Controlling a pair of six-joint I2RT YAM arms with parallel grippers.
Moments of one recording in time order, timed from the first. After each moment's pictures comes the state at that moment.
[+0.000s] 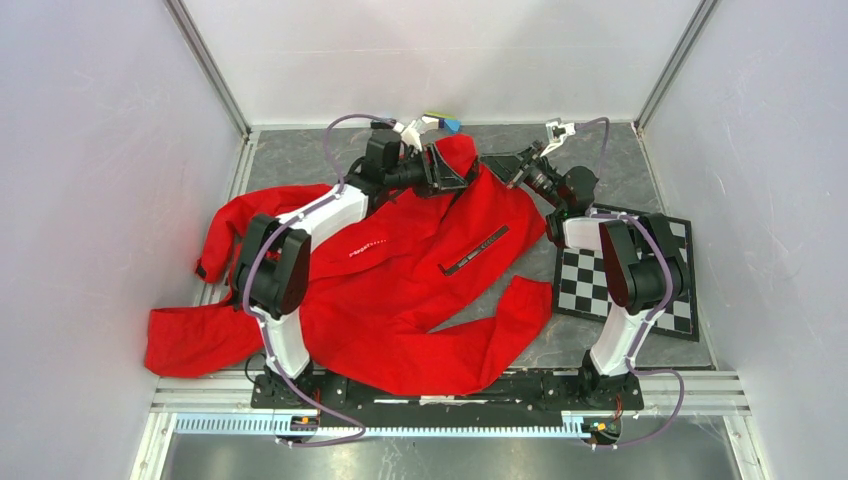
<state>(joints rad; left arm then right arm) -0.48 1.87 1.37 0.07 0.59 -0.75 0.17 1.84 0.89 1.32 -0.70 0.80</state>
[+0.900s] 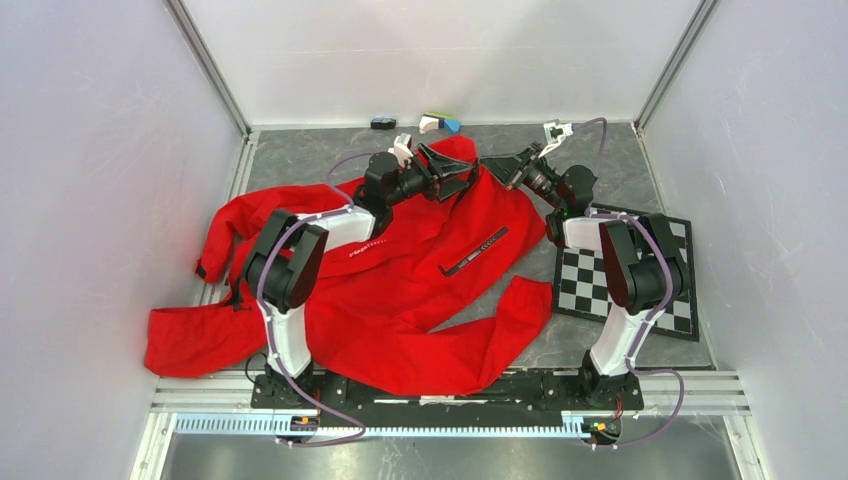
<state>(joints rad) -0.49 1.92 1.14 0.72 0.51 -1.47 0.17 1.84 0.89 1.27 -0.70 0.76</state>
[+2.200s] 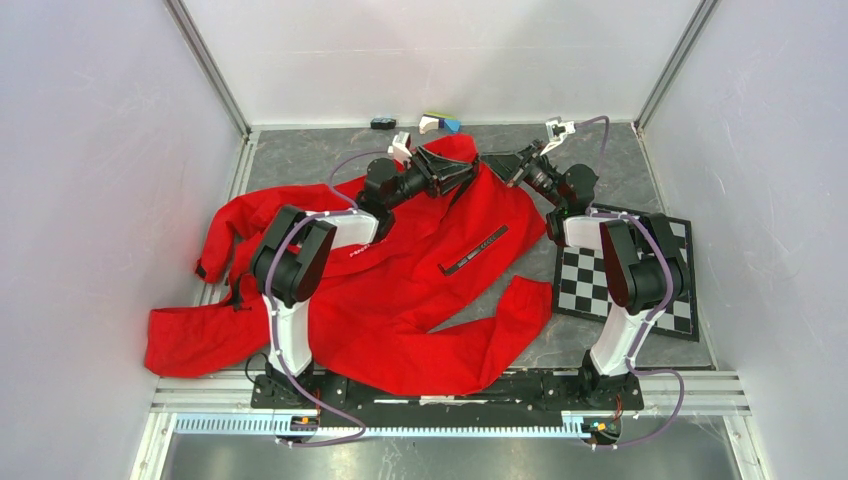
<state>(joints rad) -0.50 1.99 1.14 0.93 0.48 -1.50 0.17 1.84 0.90 1.29 -0.70 0.78</state>
